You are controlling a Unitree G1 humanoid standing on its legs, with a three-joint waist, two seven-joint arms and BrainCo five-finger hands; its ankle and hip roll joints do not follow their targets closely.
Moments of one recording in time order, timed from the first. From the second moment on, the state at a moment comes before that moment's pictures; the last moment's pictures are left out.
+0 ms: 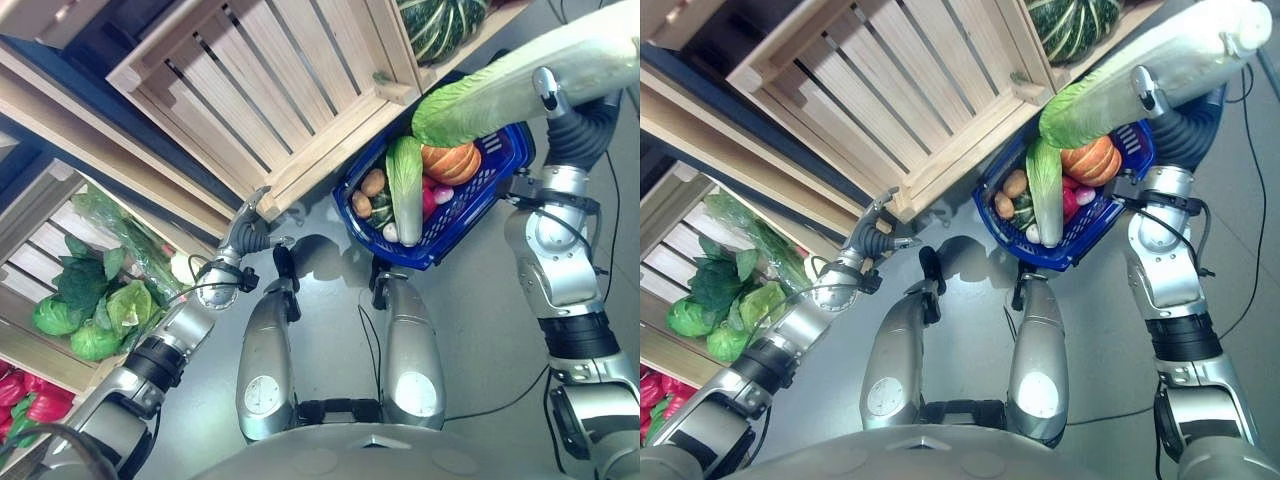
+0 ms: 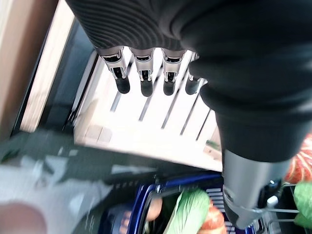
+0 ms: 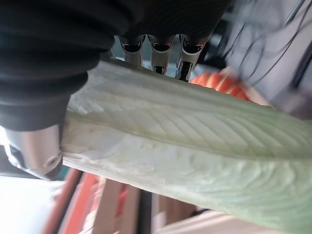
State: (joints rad) left arm -0.25 0.56 -0.49 0.25 -0.06 -0.11 0.29; right arm -0.34 -0.61 0.04 -0.11 0.33 -0.26 -0.58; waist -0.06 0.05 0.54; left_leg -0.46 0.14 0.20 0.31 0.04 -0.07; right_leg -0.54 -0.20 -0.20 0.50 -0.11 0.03
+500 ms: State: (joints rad) left arm -0.23 0.55 -0.60 0.27 -0.26 -0.02 0.08; right arm -0.55 -0.63 0.10 0.29 0.37 -0.16 -0.60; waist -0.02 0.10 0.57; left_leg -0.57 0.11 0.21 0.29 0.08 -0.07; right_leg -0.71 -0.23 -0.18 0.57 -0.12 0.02
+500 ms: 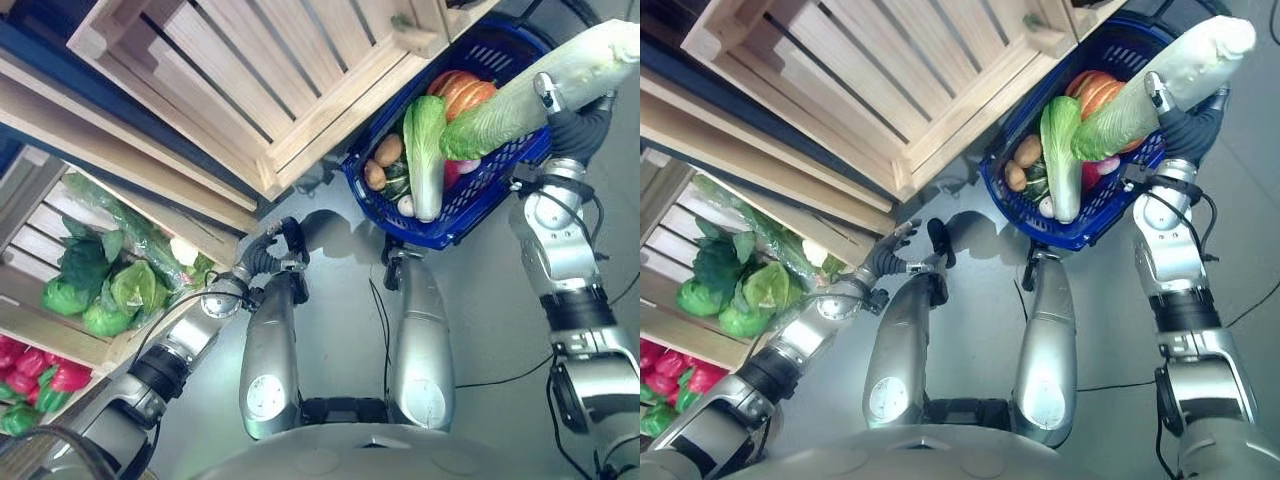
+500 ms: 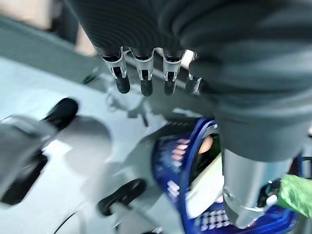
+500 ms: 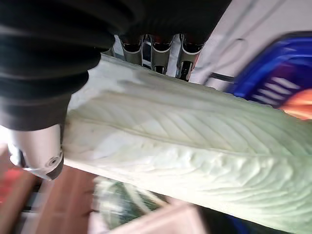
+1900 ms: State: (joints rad) left arm -0.17 0.56 -0.62 0.36 -0.52 -0.07 0.02; right arm -0.83 -0.51 0.07 1.09 0.62 -0.15 -0.54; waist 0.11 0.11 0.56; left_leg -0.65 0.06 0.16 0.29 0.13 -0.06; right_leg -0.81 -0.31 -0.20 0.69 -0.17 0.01
